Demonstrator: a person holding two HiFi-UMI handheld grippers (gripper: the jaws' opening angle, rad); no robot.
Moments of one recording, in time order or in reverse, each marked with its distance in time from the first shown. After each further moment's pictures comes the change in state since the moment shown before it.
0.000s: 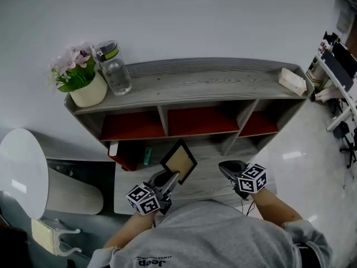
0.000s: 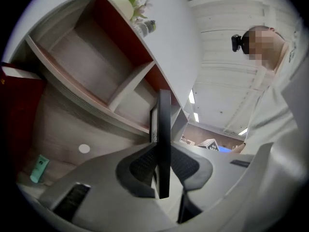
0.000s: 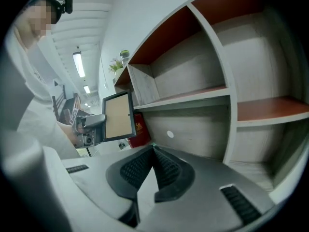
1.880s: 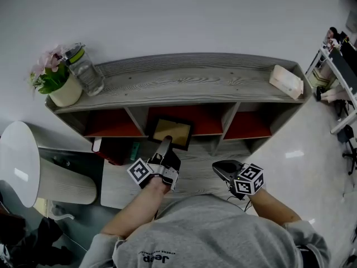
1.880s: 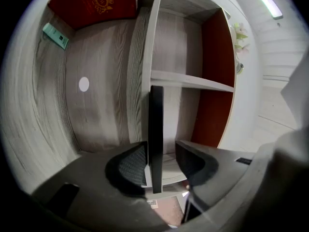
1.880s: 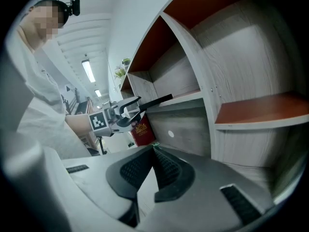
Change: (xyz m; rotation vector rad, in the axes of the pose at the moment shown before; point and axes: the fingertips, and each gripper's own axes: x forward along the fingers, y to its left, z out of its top) left arm 0.118 0.064 0.022 -0.944 -0.460 0.152; right arm -0.033 -0.045 -0.001 -0.007 -0.004 0.139
